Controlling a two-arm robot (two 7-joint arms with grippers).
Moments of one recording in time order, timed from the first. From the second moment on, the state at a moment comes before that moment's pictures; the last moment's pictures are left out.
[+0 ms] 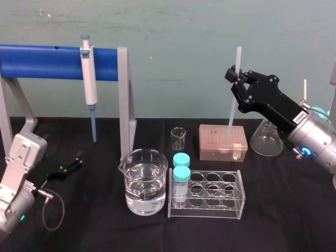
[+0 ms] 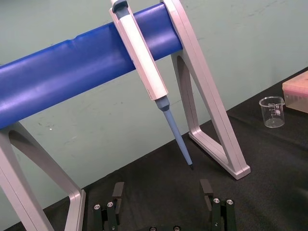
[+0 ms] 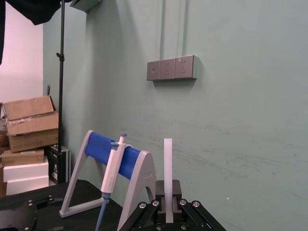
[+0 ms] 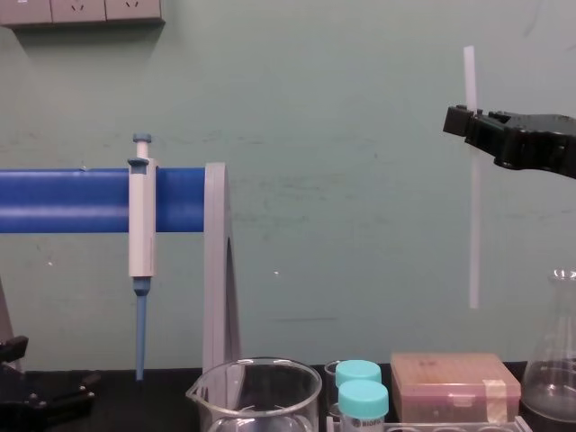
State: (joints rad) left arm -0.20 0.60 0.45 -1.41 -0.25 -0.12 0.03; right arm 0.37 0.46 -0.29 -1.50 0.55 -0.14 0.53
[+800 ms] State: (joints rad) left arm -0.20 0.60 0.45 -1.41 -0.25 -0.12 0.03; right arm 0.36 0.46 -0.29 -1.51 0.55 -0.13 0.53
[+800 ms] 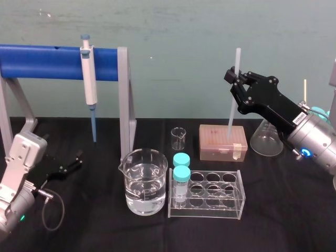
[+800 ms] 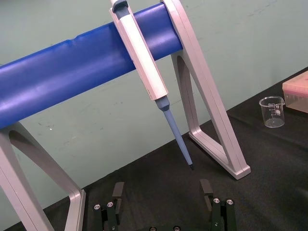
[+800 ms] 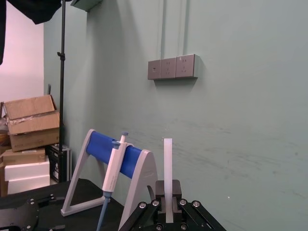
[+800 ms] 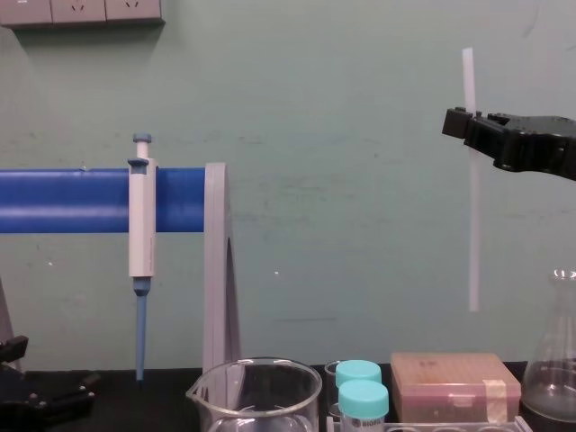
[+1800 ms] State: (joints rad) left arm -0.20 0.60 0.45 -1.41 -0.25 -0.12 0.03; right arm 0.36 0.48 -0.30 -1.49 0.59 -0.13 0.59
